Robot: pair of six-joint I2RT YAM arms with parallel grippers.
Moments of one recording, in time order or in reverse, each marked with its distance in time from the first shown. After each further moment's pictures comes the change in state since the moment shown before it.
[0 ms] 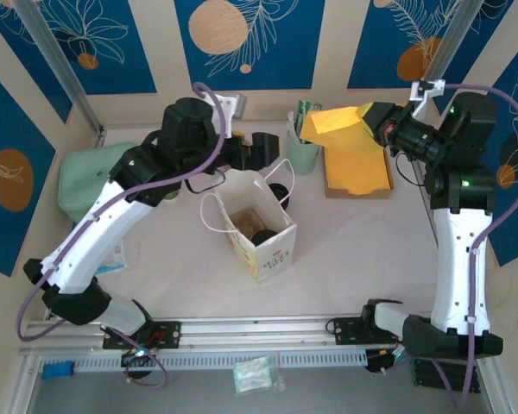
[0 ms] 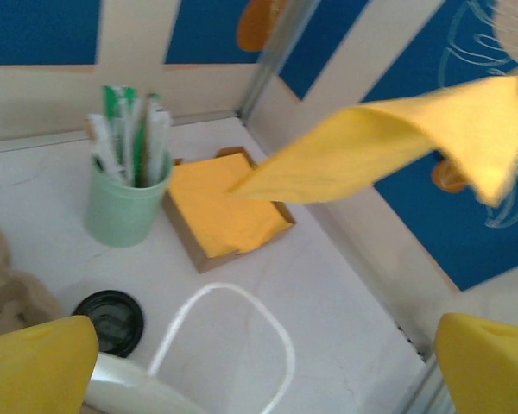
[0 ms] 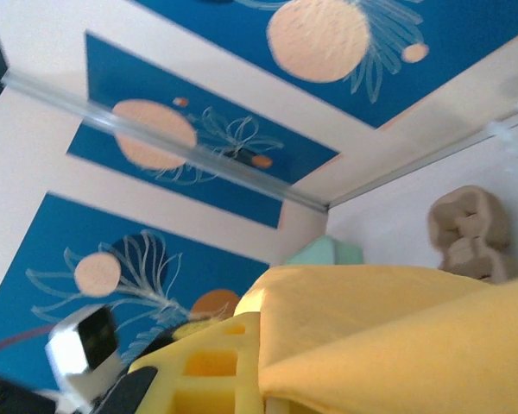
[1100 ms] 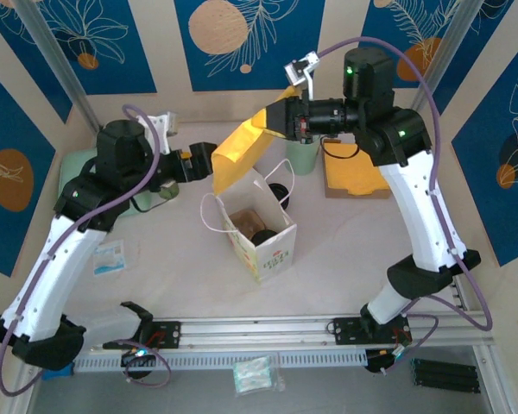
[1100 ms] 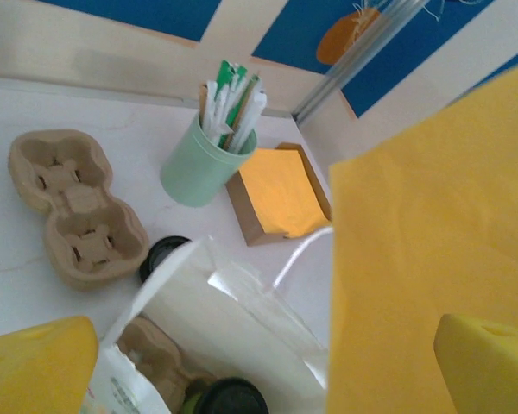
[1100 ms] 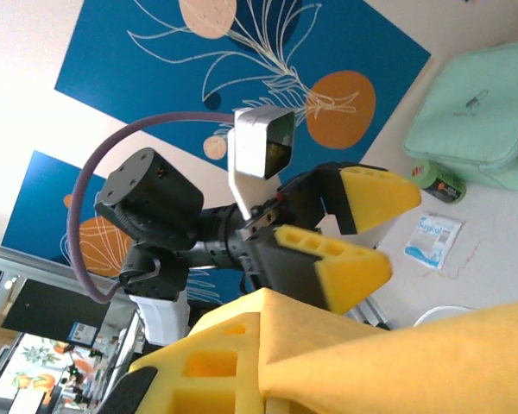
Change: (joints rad) left arm 0.275 -0.321 -0.343 -0.008 0.187 -0.078; right arm 0.572 0.443 0.573 -0.241 -0.125 -0.167
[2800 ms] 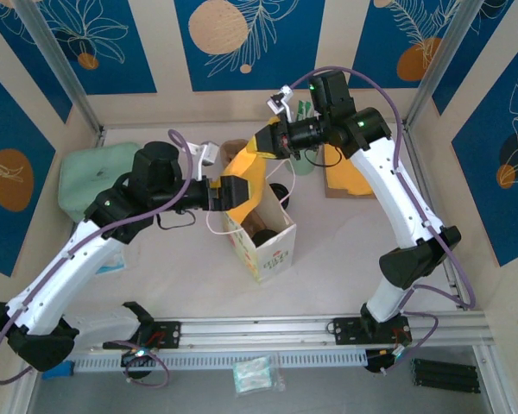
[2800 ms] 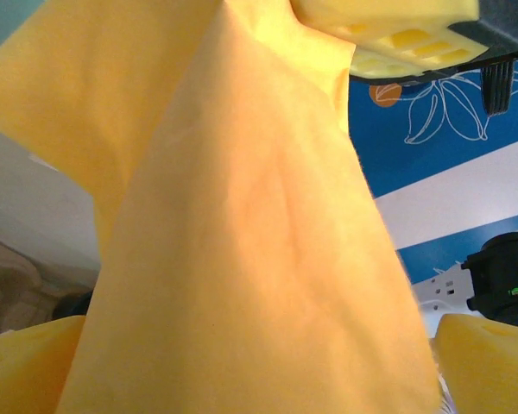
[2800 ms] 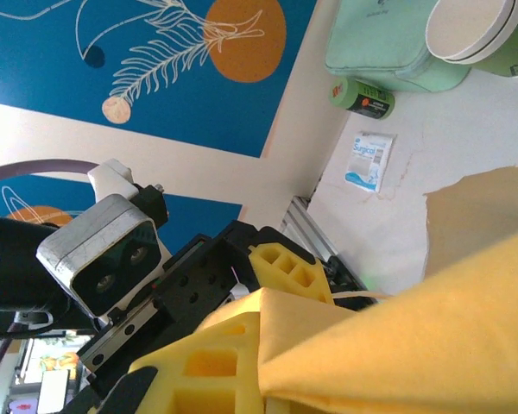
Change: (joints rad) left arm -0.187 -0.008 -0.187 0.132 0.200 -0.107; right arm -0.031 0.075 -0.208 -0.104 -0.045 -0.164
